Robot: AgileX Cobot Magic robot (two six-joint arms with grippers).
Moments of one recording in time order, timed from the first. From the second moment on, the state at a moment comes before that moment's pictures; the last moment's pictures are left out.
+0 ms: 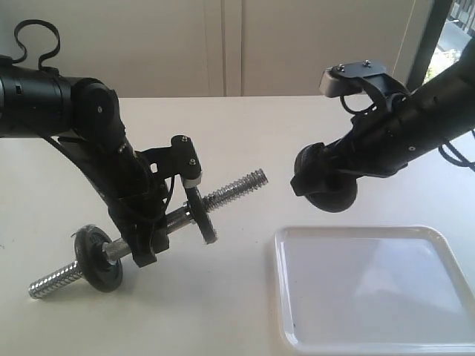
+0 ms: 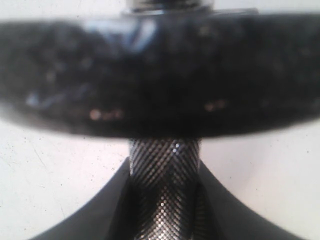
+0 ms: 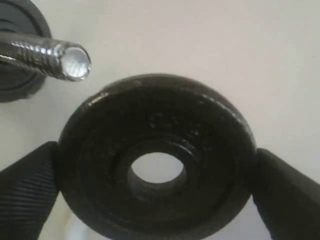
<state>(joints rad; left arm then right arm) -0.57 1.77 -1.18 -0.23 0.81 0.89 0.20 1.56 -1.06 0.63 0.77 -0.74</state>
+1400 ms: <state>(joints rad) -0.57 1.77 -1.18 -0.22 0.83 0.89 0.06 2.01 -1.22 1.38 1.17 -1.12</state>
